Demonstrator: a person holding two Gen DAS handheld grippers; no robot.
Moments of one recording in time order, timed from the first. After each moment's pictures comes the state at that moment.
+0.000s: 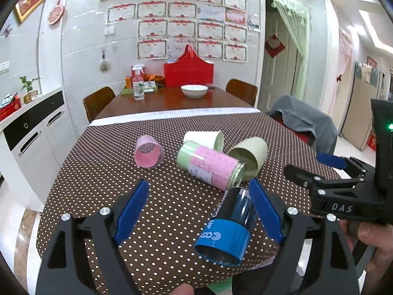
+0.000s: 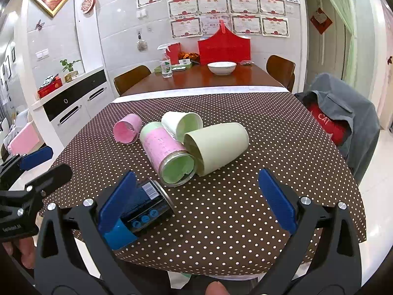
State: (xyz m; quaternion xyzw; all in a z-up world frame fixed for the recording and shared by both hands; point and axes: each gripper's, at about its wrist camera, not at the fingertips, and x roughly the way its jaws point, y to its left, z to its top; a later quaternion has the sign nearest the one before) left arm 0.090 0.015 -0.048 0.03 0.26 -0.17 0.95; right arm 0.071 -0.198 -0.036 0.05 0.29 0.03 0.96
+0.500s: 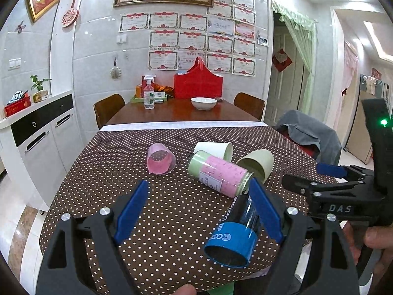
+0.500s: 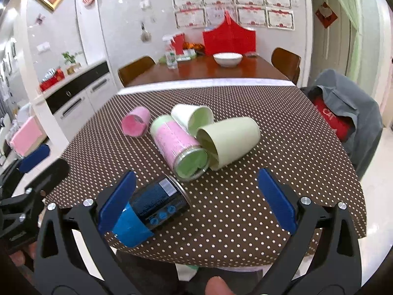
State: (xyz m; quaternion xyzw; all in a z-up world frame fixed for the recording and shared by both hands) left arm 0.079 0.033 -0.045 0.01 0.23 -0.15 0.96; right arm 0.079 -0.172 -0.027 0.04 0.34 0.03 0.94
